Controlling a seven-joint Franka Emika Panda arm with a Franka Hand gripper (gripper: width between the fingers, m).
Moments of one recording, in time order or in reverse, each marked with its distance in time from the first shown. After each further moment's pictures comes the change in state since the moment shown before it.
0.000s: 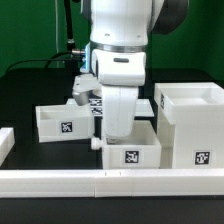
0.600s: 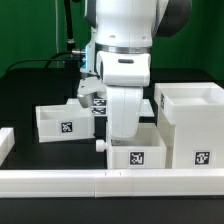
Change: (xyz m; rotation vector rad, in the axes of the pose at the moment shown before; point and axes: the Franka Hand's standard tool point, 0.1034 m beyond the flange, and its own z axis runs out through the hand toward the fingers) arm 0.005 0.003 0.004 -0.005 0.001 -0.002
